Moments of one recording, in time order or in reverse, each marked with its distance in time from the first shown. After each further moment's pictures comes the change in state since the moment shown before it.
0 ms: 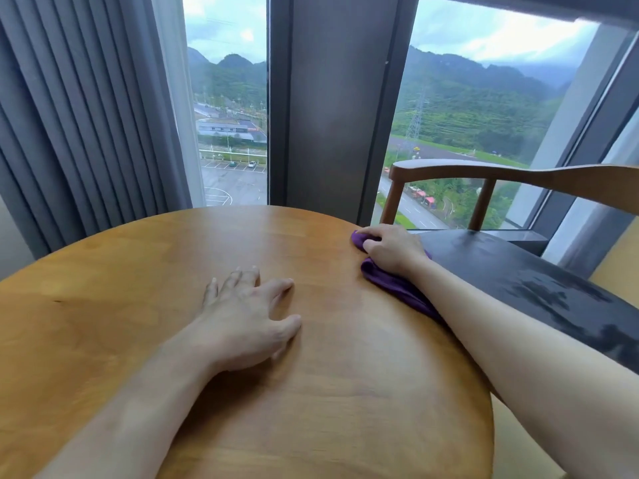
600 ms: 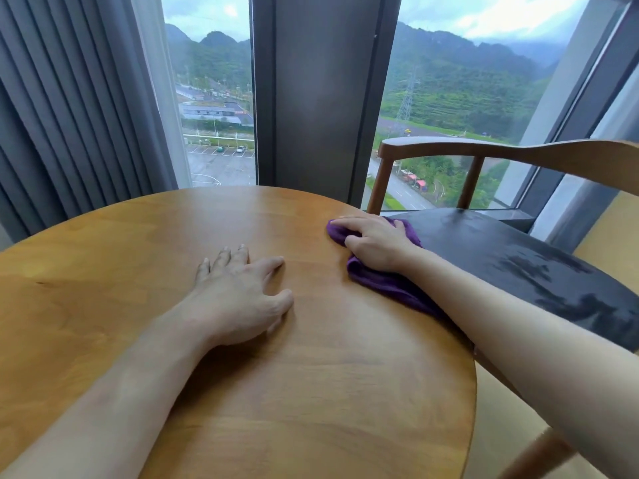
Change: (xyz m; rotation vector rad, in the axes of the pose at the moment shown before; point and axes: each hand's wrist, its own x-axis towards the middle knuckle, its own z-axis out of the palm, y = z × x) left_hand 0.001 0.006 0.003 0.045 -0.015 -0.037; right_hand -0.036 -0.015 0.003 -0.051 -0.131 -0.150
